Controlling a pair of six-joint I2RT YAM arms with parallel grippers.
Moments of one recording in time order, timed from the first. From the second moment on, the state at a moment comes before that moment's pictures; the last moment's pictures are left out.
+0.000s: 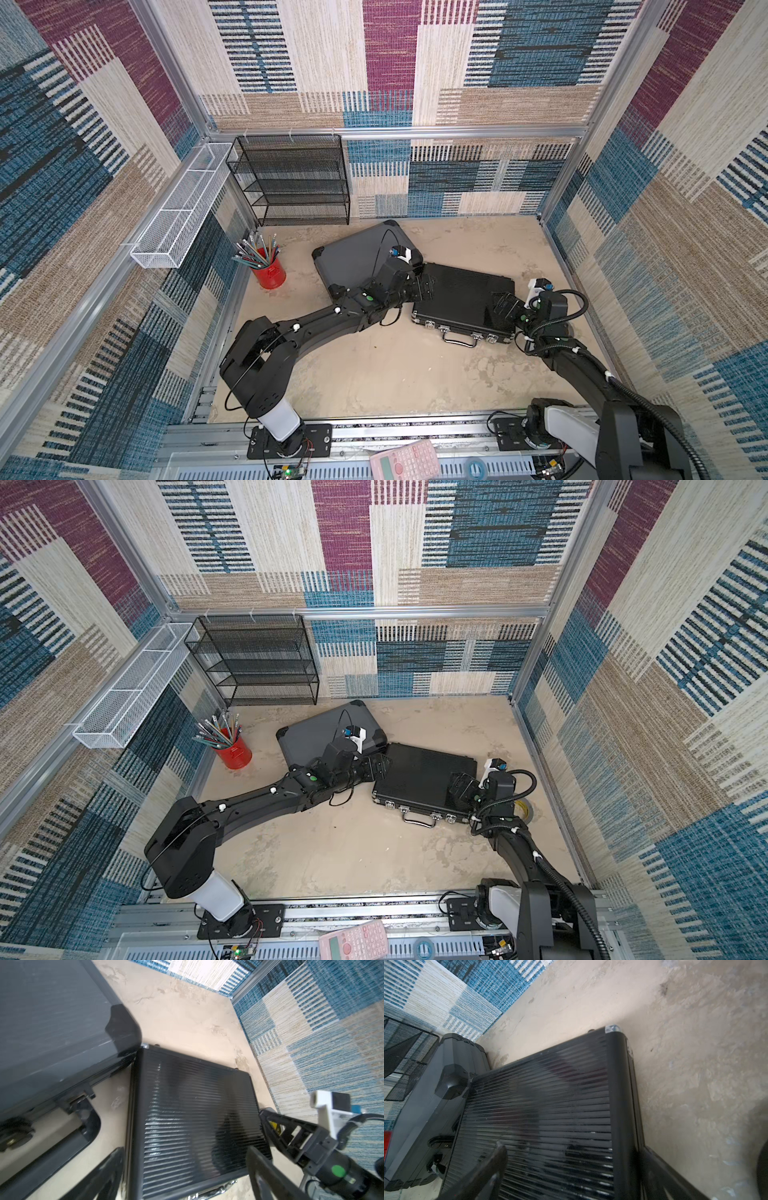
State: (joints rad) left arm -0.79 1.63 1.06 0.00 0.00 -0.71; right arm -0.08 1.05 0.36 0.10 -0.26 0.54
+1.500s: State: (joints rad) left arm -0.95 1.88 0.71 0.72 0.02 -1.29; right arm -0.13 0.96 0.32 0.07 -0.28 0.54
